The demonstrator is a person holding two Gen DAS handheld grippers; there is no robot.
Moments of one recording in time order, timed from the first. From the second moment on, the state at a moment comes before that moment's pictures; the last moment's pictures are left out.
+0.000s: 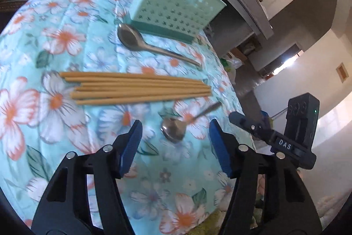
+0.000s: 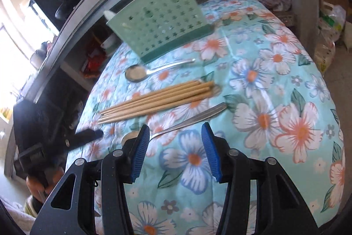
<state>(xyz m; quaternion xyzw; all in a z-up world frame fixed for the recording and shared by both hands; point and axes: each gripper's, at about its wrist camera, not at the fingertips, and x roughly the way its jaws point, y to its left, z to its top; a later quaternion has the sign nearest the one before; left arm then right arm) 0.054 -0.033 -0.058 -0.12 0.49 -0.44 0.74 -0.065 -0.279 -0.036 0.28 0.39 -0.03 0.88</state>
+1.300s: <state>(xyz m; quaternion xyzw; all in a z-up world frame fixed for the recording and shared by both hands) 0.048 -0.038 -0.053 -0.13 0.47 -0.41 0.77 -0.104 -0.313 -0.033 0.33 0.32 -0.08 0.89</state>
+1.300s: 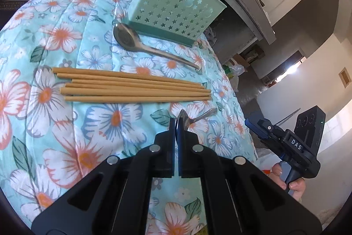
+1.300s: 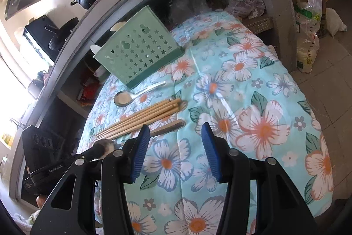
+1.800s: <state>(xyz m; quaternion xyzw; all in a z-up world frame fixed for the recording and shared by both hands) 0.088 0.079 0.018 -0.18 0.36 -0.28 0.87 -0.030 -0.267 0.007 0.20 0.32 -0.02 0.93</state>
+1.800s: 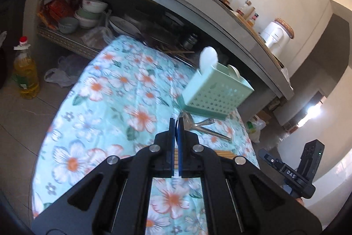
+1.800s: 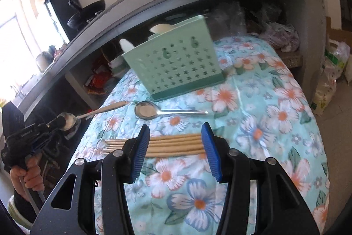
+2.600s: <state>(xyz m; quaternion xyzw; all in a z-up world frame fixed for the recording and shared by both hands) 0.116 0.148 -0.006 -0.22 0.36 -0.17 0.89 0.167 -0.123 -0.065 -0.14 0.46 -0.04 0.88</state>
